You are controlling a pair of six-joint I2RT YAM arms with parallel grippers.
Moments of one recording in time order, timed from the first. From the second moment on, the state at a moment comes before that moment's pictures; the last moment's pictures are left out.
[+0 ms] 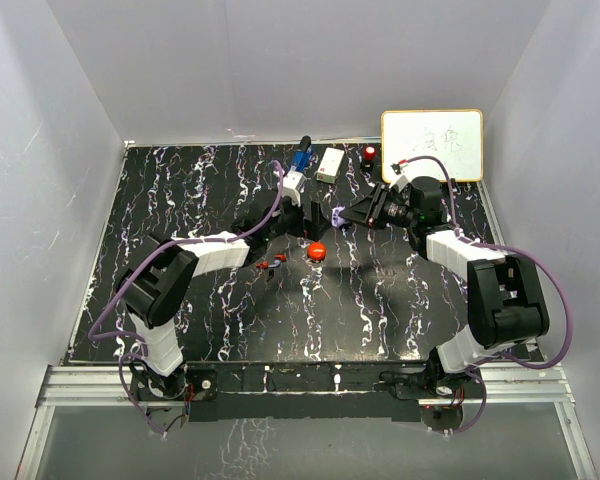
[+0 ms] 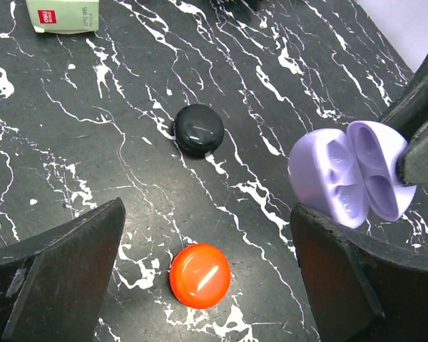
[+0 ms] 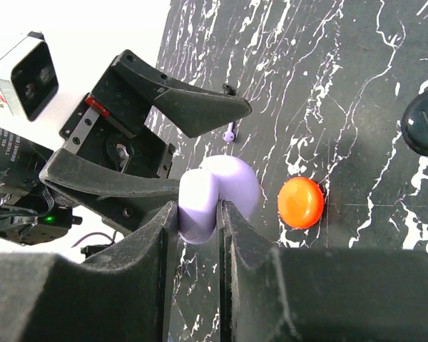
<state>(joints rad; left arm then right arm) -0.64 1.81 1.00 0.48 0.18 -0.32 0.14 1.55 0.81 0.40 -0.80 0.78</state>
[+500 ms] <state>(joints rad) -0.64 1.81 1.00 0.49 0.14 -0.32 0.14 1.59 0.81 0.48 -0.84 0.87</state>
